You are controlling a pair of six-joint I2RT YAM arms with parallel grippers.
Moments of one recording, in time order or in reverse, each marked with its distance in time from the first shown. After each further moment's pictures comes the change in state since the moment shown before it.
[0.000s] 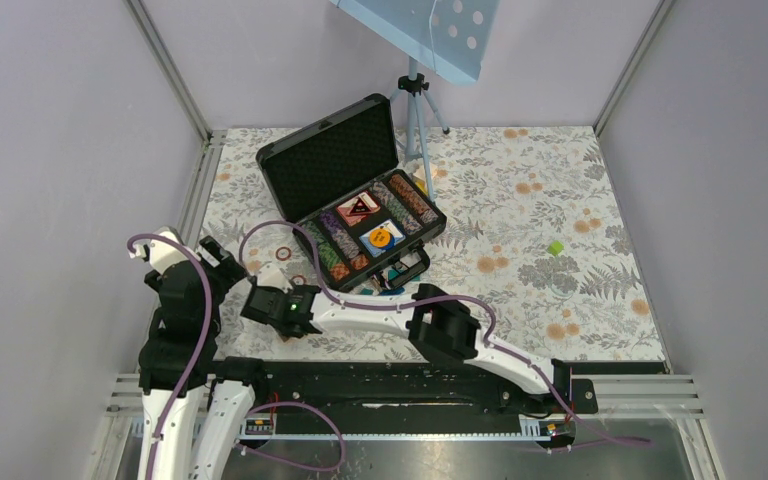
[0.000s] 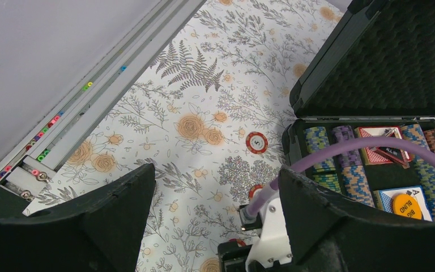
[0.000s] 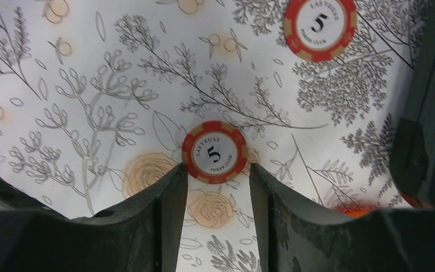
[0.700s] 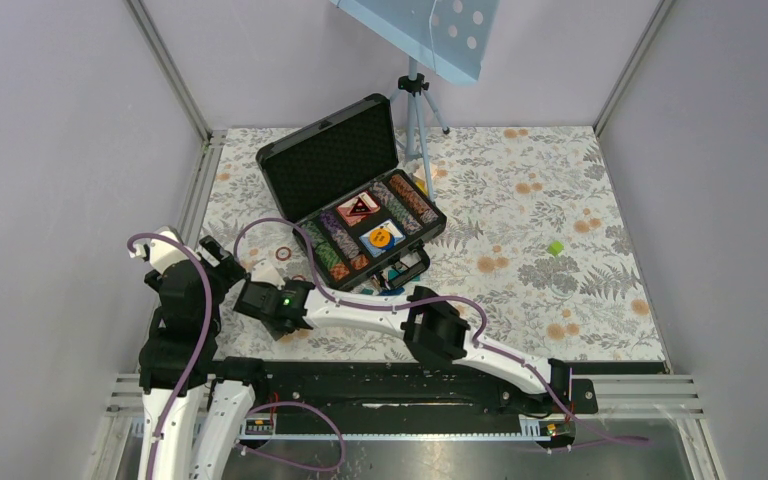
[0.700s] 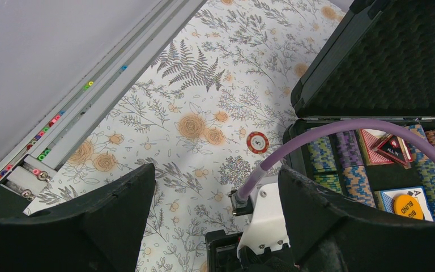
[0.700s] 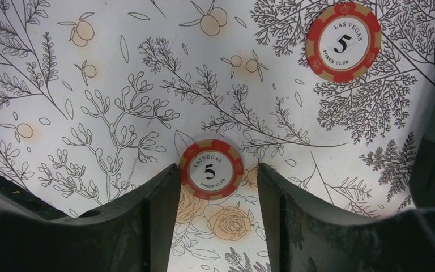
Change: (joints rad) left arm 0.005 0.002 0.000 0.000 0.001 0.000; right arm -0.007 0.084 0.169 -0.097 -0.042 0.018
